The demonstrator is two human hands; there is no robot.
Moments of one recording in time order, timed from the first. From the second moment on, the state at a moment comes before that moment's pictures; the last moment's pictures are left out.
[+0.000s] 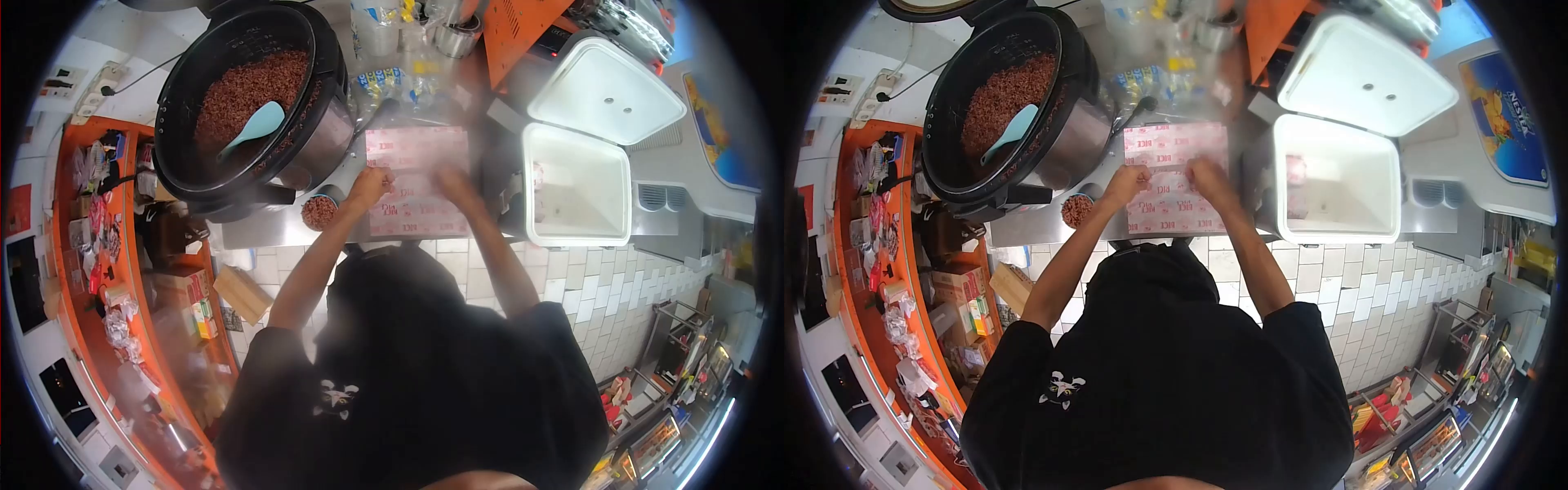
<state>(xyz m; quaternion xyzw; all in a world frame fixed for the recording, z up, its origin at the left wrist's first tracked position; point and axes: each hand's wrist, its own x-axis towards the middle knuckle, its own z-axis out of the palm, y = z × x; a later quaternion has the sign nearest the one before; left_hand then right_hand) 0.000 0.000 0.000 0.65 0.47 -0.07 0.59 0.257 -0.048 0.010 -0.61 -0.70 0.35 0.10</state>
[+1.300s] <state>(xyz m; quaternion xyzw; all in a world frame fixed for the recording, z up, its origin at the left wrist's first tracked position) -0.006 -0.018 0.012 0.74 0.31 0.12 0.59 0.255 -0.075 0.024 -0.51 -0.68 0.46 0.26</state>
